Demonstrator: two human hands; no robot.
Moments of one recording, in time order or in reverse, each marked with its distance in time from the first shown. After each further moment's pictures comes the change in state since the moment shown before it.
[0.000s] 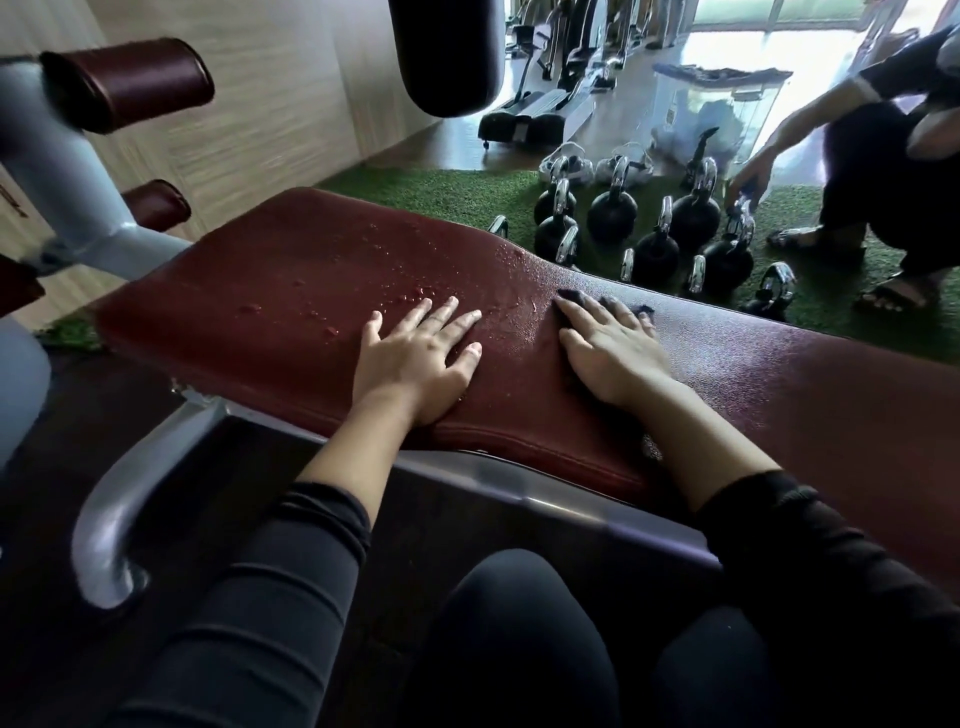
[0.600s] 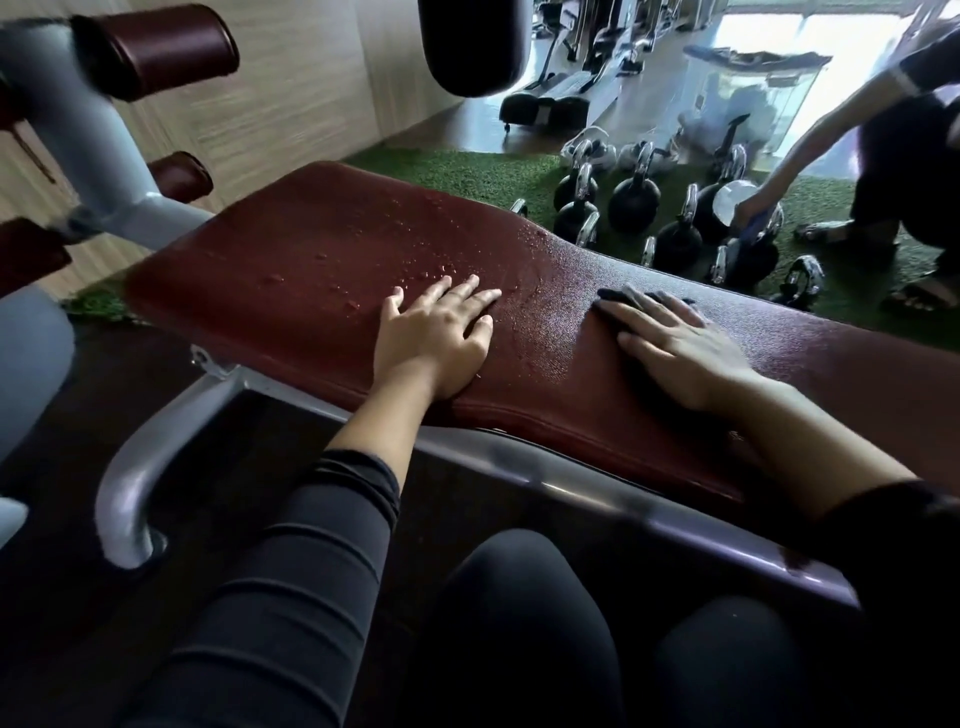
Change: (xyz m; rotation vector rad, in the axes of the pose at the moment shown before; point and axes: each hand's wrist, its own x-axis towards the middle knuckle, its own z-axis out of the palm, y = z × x) left_hand 0.000 0.002 0.002 -0.062 0.050 -0.027; right_hand -0.012 0.053 -0.007 -0.087 -0.042 -0.222
